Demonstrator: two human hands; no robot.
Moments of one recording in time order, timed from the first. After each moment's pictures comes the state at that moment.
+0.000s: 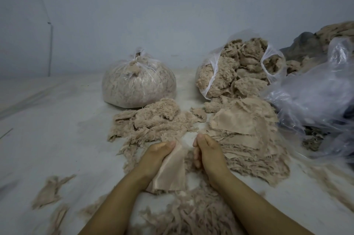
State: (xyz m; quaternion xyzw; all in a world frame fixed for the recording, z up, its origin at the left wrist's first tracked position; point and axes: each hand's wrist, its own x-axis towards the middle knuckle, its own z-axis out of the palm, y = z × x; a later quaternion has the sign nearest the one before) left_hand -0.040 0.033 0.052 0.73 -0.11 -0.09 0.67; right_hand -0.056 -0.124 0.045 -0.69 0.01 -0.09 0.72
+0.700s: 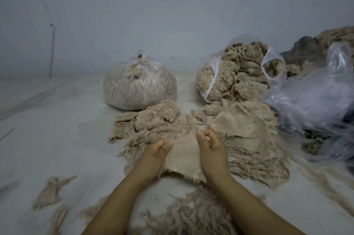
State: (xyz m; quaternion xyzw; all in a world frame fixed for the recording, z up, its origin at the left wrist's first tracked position) left_hand -0.033 0.040 0.043 0.79 -0.14 0.01 0.60; right_hand -0.056 -0.120 0.051 -0.72 0.02 -0.24 0.65
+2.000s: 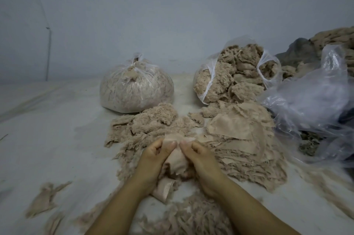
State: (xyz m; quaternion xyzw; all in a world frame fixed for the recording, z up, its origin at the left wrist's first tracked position) left_hand -0.045 0.022 0.052 0.61 -0.12 -0.03 0.78; right_hand -0.064 -0.114 0.054 -0.62 -0.03 0.00 0.78
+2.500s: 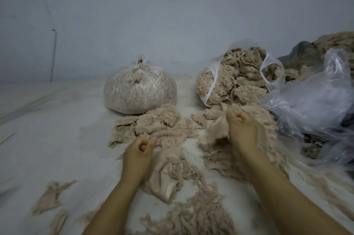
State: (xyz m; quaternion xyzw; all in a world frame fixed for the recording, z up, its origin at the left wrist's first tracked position) left_hand -0.020 0.057 0.045 0.81 0.02 0.22 0.55; right_hand -0.024 -0.183 0.100 -0.68 0.16 -0.32 0.63
